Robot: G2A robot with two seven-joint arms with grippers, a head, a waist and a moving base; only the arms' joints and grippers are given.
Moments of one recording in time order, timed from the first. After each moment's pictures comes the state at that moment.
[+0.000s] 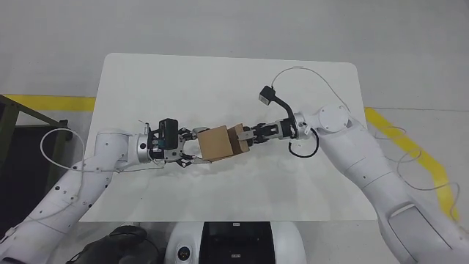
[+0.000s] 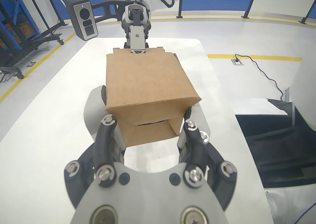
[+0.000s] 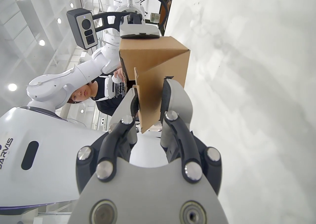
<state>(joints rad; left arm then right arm) 1.27 -0.75 -1.11 -1.58 1.47 -0.98 0.55 -0.73 -1.26 0.75 -1.00 0.50 -0.46 1.30</state>
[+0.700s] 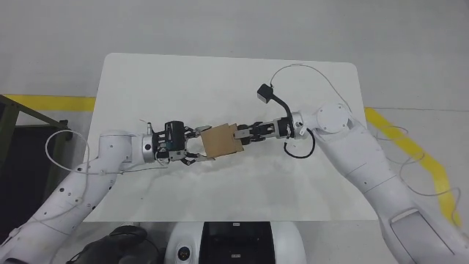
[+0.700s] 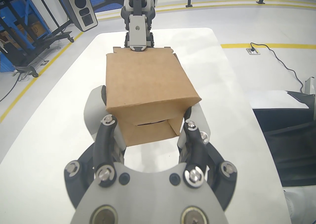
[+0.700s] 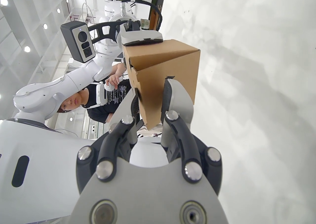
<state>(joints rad) 1.28 -0.77 -1.10 -1.59 1.53 -0.88 0.52 -0.78 -1.24 0.79 -1.13 0.38 -0.36 1.21</state>
